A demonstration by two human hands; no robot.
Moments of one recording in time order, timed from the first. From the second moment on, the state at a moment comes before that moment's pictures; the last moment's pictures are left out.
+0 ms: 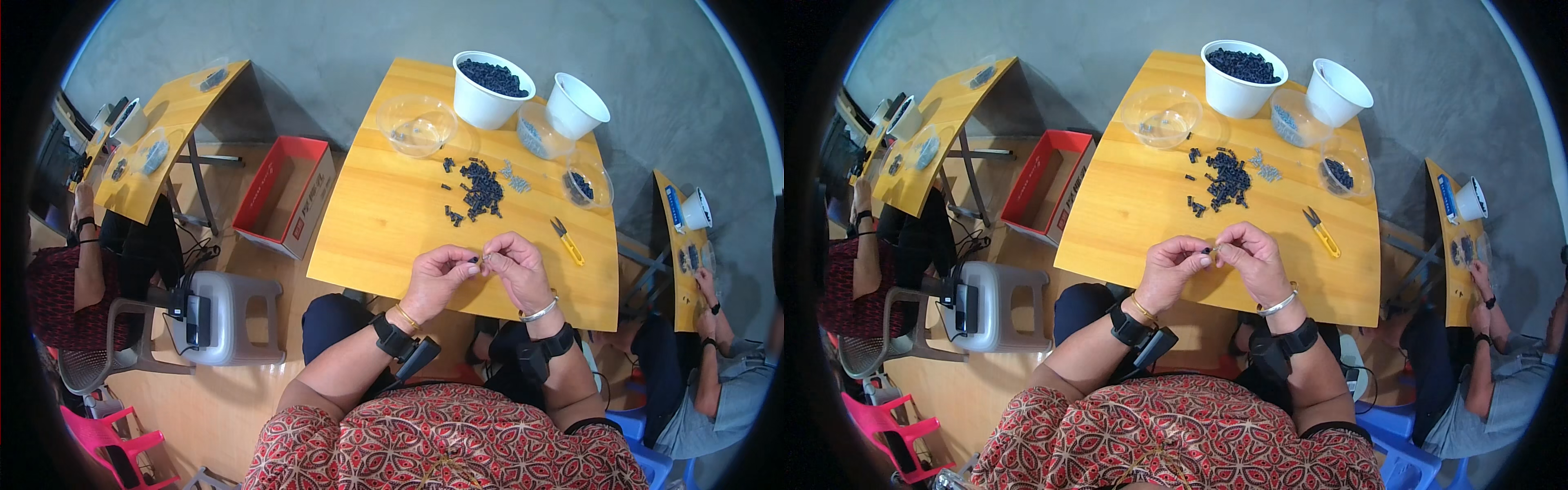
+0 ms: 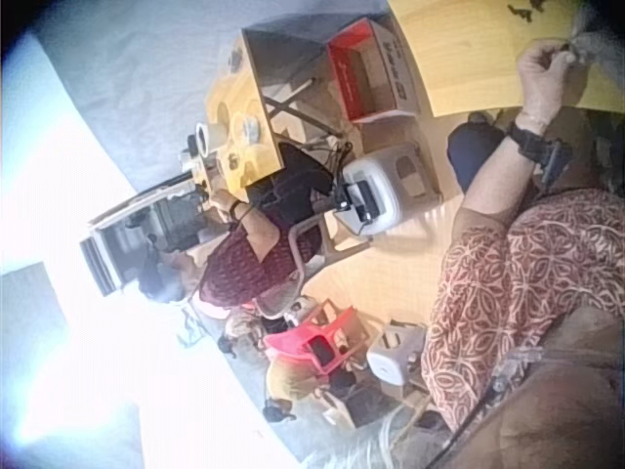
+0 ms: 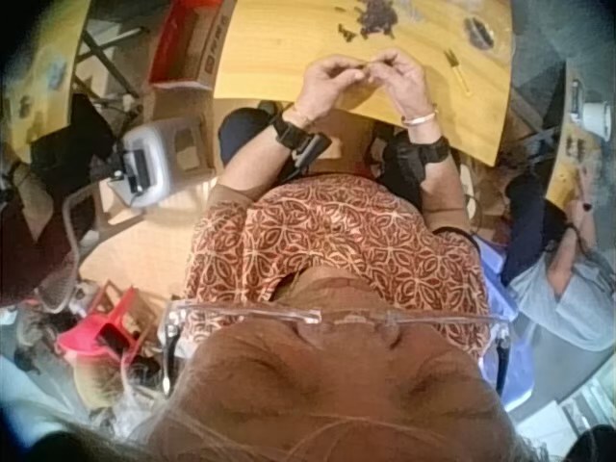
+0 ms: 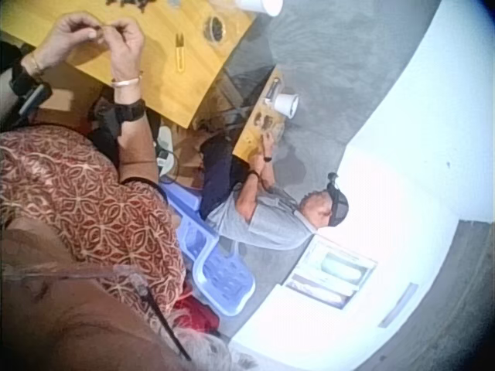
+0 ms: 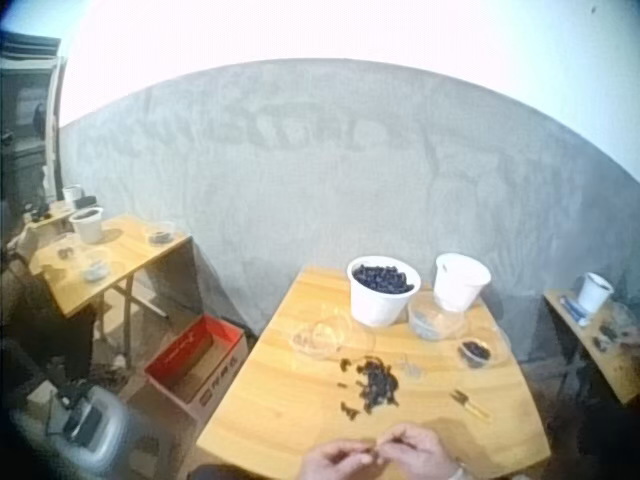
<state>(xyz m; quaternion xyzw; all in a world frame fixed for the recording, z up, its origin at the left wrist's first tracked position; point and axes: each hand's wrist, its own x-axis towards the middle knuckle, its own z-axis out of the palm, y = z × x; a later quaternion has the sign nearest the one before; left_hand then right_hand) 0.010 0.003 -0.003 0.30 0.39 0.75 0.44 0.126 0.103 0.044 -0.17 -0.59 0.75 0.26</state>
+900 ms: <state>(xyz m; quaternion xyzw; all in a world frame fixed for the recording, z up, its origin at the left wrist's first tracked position) 0.011 0.003 -0.004 0.30 0.40 0.72 0.47 0.132 0.083 0.064 -0.11 -0.91 0.28 0.27</state>
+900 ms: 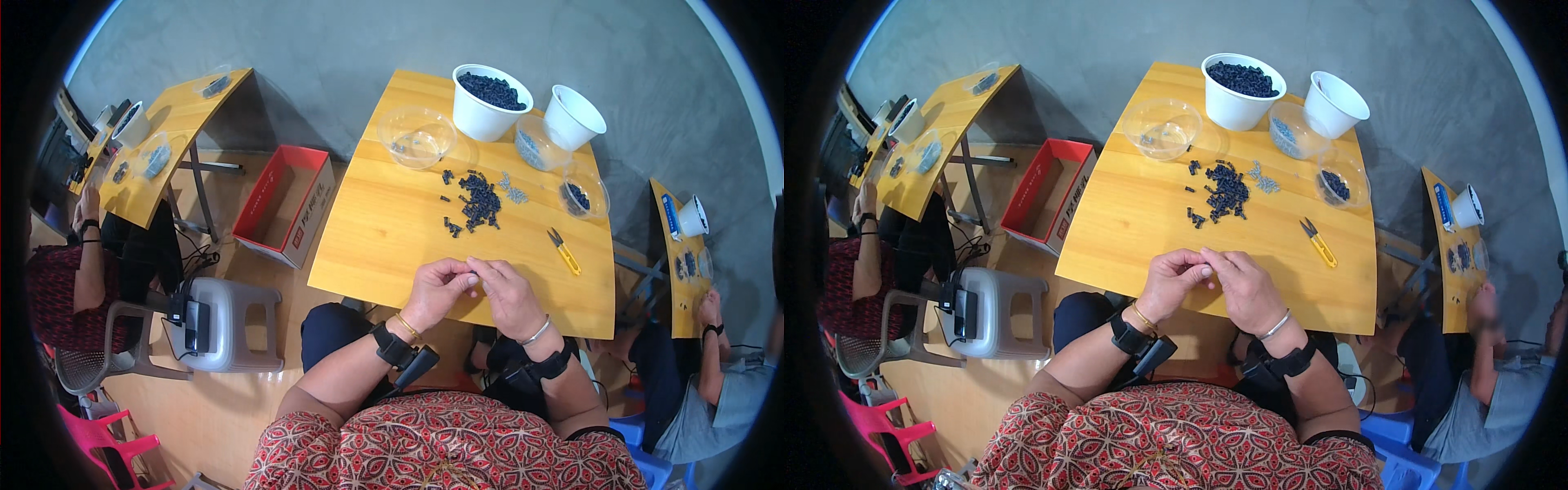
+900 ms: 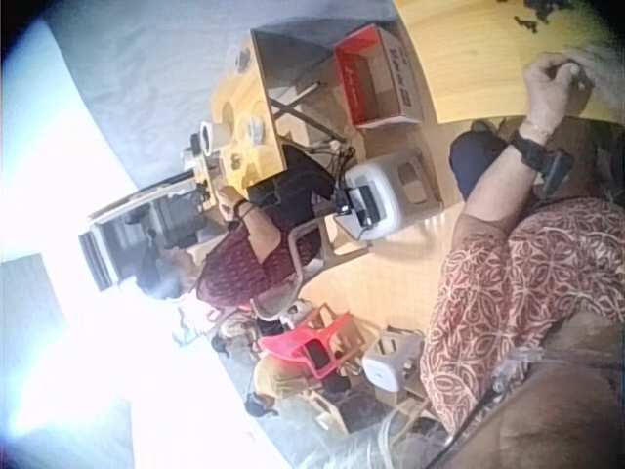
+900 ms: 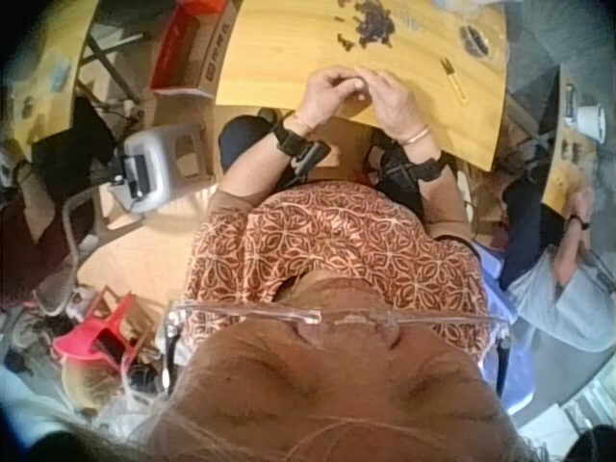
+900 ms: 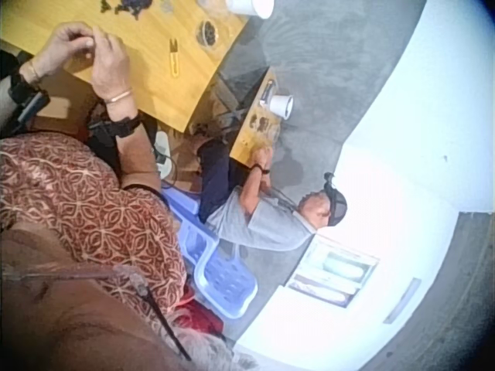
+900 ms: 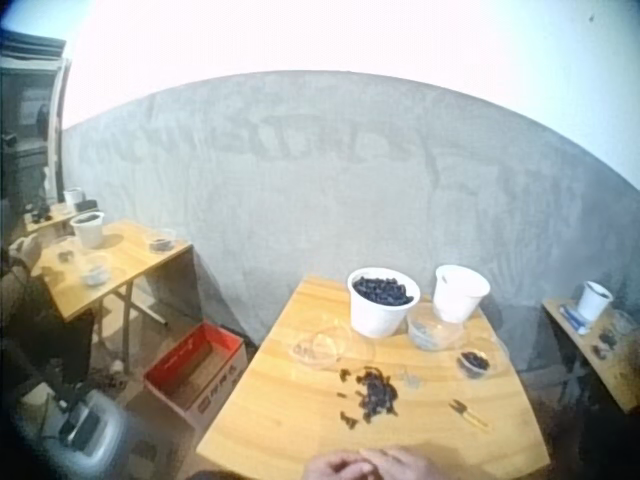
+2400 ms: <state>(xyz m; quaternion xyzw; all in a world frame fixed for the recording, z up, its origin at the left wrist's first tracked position) 0.005 0.004 -0.005 0.19 0.28 0.79 0.51 0.118 0.140 0.022 -0.19 -0.96 0.13 0.18</state>
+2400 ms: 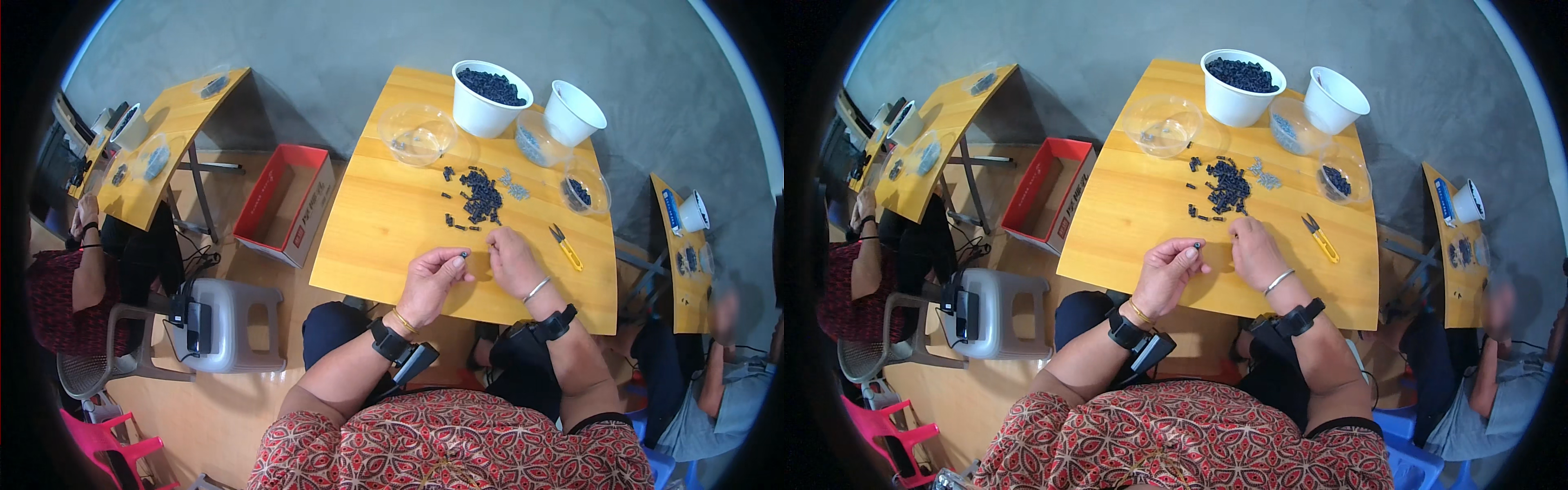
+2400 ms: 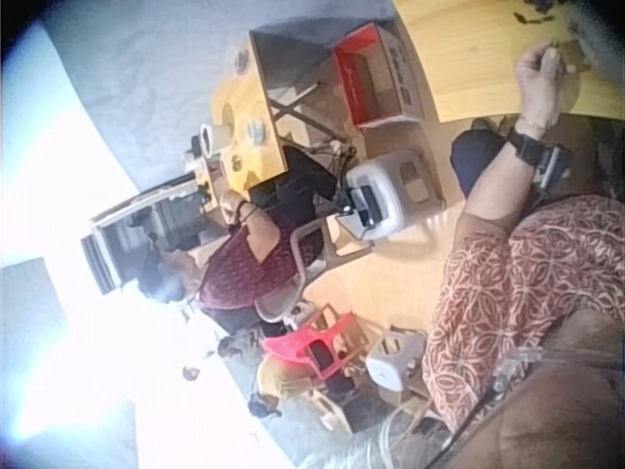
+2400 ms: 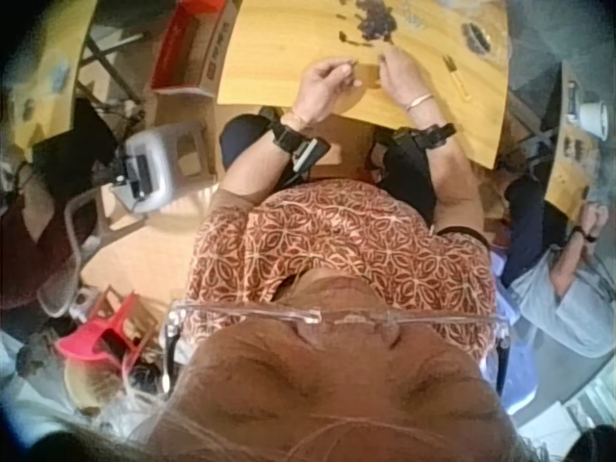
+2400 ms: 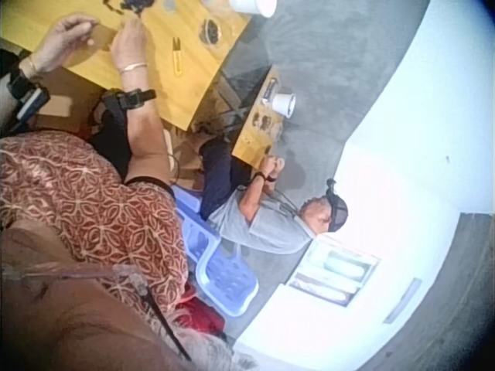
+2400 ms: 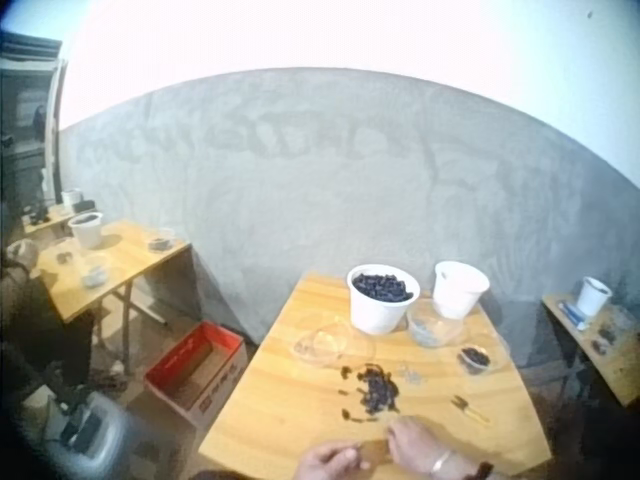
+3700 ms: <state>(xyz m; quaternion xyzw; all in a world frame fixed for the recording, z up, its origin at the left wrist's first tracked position) 0.007 0.001 0.002 0.26 0.36 0.75 0.49 0.119 0.107 0.049 -0.20 -0.66 0.70 0.19</state>
